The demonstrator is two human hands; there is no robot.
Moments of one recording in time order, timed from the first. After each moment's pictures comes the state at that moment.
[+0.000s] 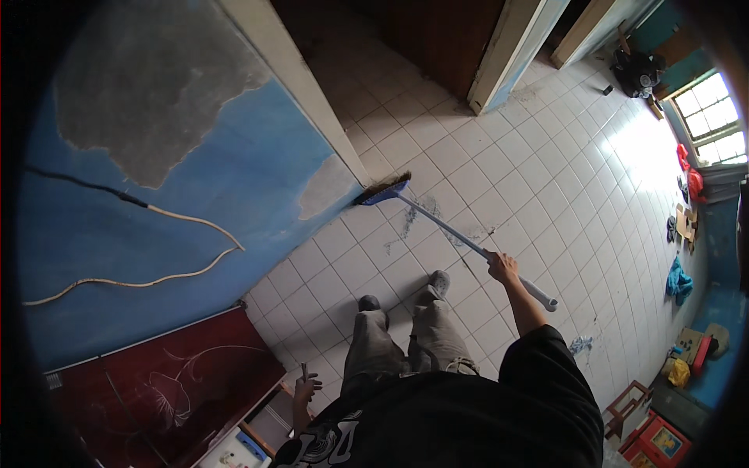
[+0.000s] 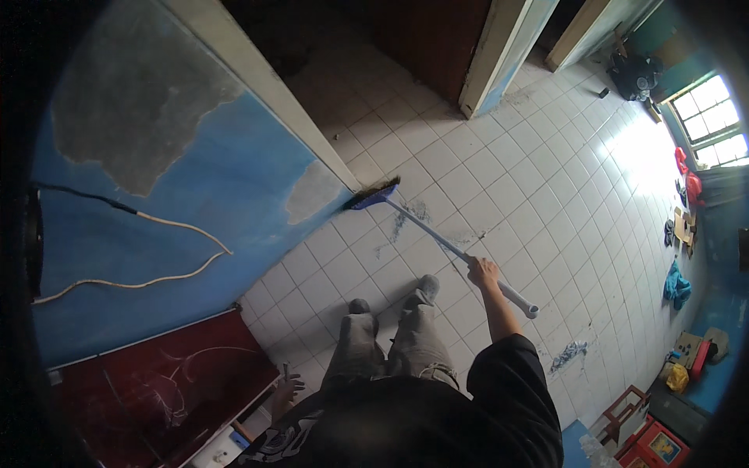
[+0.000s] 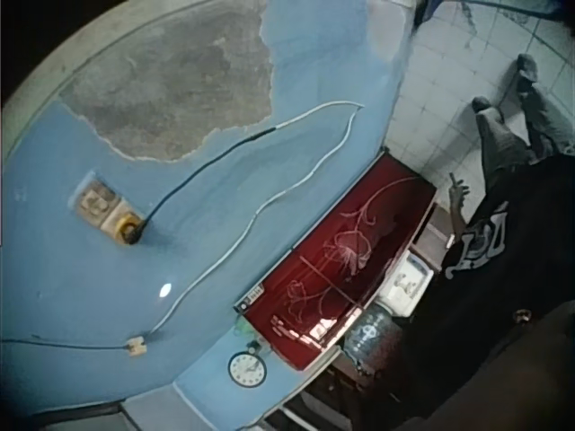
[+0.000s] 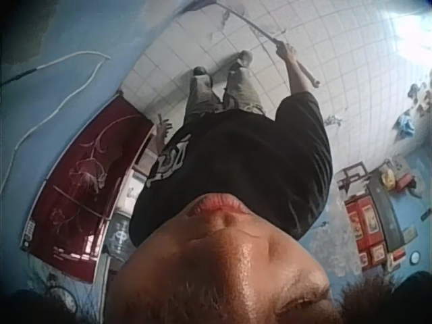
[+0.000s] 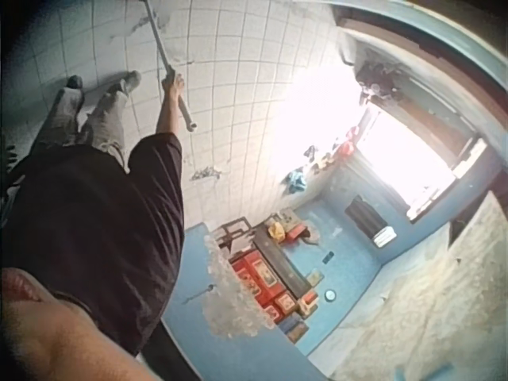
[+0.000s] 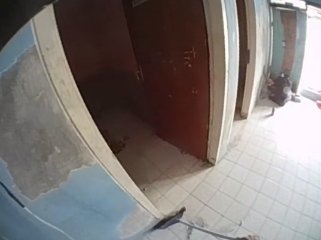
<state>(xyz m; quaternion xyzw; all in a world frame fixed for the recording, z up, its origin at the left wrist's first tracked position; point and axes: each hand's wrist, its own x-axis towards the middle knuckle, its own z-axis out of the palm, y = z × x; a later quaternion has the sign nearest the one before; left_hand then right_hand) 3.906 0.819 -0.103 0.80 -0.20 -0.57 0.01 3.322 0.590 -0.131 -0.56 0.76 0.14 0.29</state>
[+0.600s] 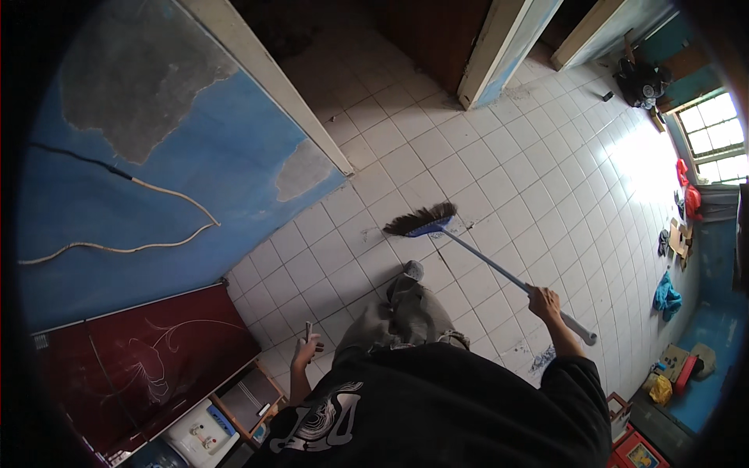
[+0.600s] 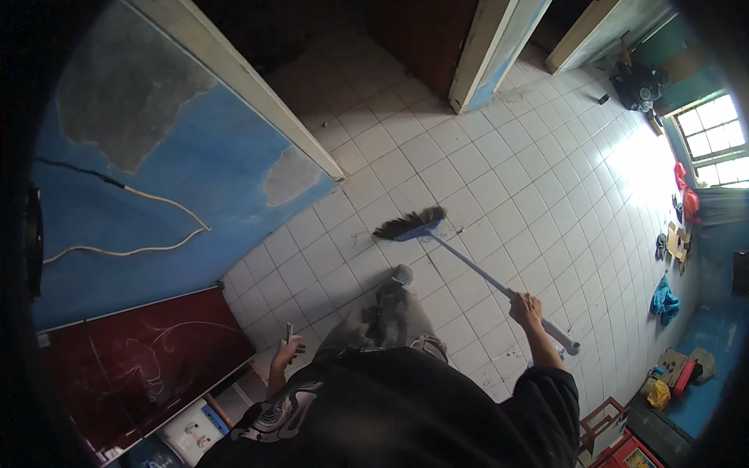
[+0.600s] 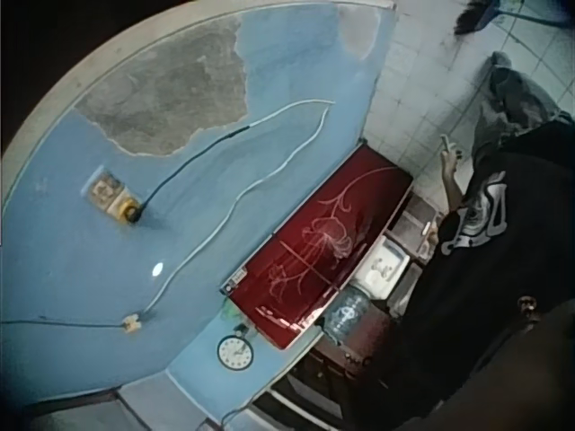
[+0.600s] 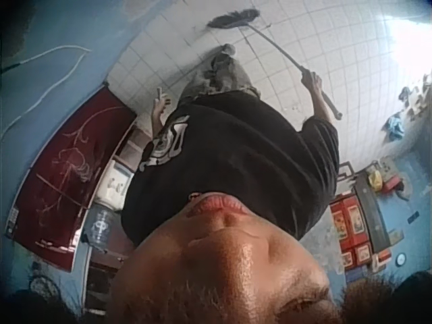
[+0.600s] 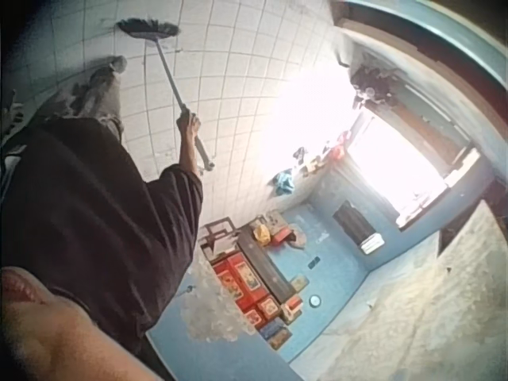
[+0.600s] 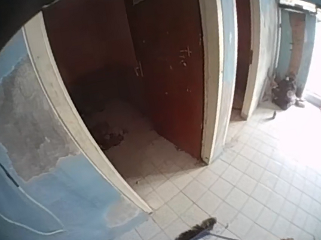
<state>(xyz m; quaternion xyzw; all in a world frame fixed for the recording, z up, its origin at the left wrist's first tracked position) 3.773 0.798 -0.135 0.76 -0.26 -0.59 0.07 3.134 0.716 -0.045 -0.58 0.74 0.23 0.24</state>
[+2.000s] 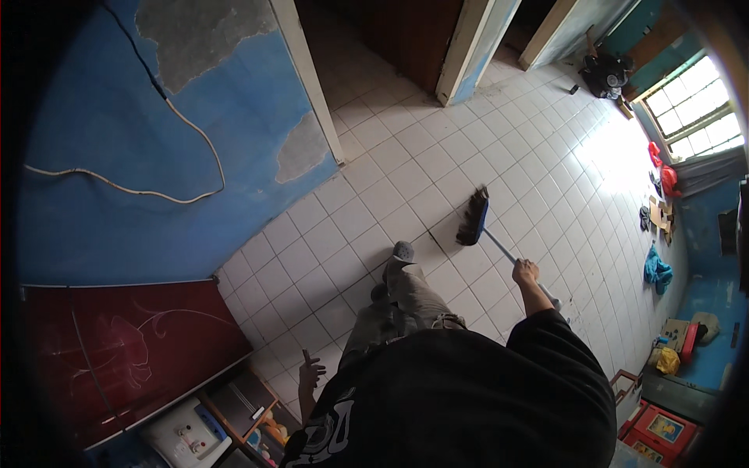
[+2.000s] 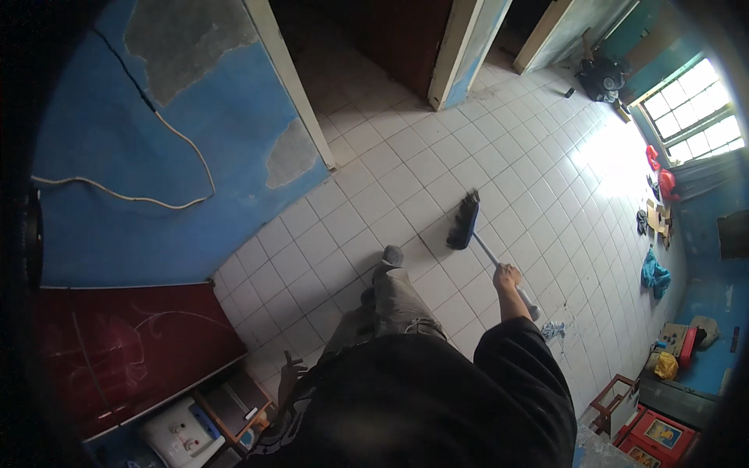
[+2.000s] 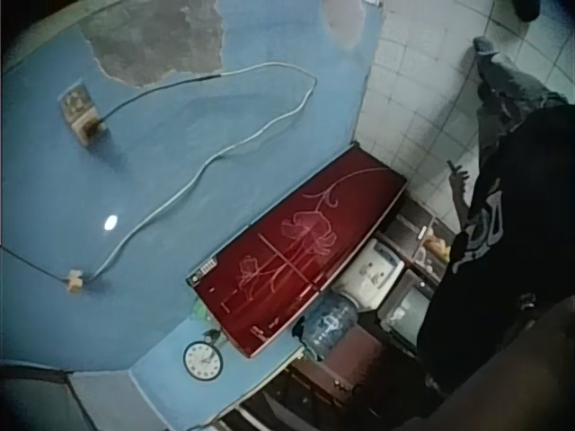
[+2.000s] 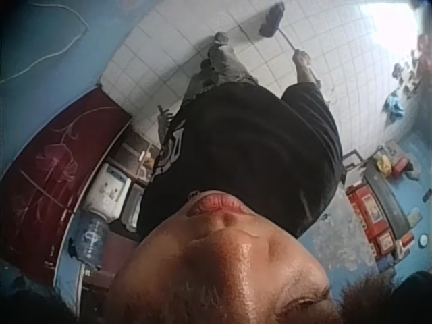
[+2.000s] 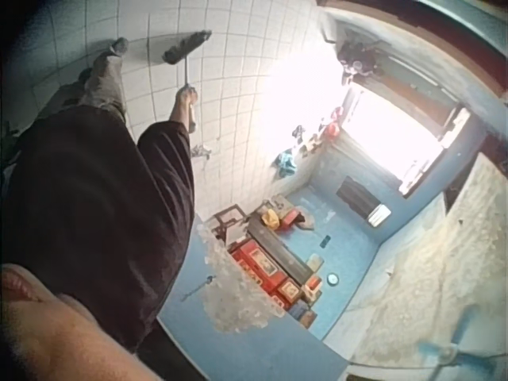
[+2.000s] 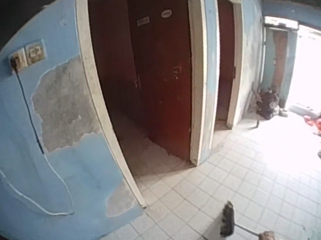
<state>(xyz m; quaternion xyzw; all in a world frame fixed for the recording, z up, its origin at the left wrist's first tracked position) 3.827 1.010 -0.151 0.75 -0.16 -0.62 0.15 3.197 0.842 -0.082 -0.43 0.84 0.29 0.18</state>
